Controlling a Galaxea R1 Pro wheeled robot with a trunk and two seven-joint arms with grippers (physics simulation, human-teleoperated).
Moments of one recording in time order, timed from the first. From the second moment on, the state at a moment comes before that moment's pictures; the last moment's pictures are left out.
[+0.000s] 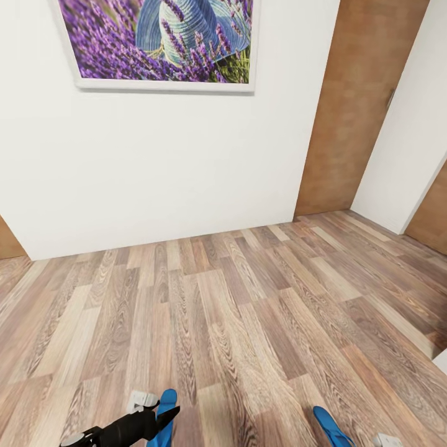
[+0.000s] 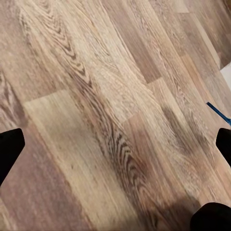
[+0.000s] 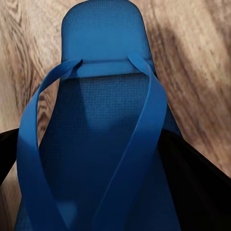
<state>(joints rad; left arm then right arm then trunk) -0.16 0.08 0.12 -0.89 0.12 0.24 -0.81 -0.39 -0.36 0.00 -0.09 -0.31 -0.03 0.74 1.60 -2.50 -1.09</state>
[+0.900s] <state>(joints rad) -0.46 -0.08 -0.03 -0.73 0.14 0.47 -0.23 -0.39 -0.36 0.00 -0.09 -0.31 -0.03 0.74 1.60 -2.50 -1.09</state>
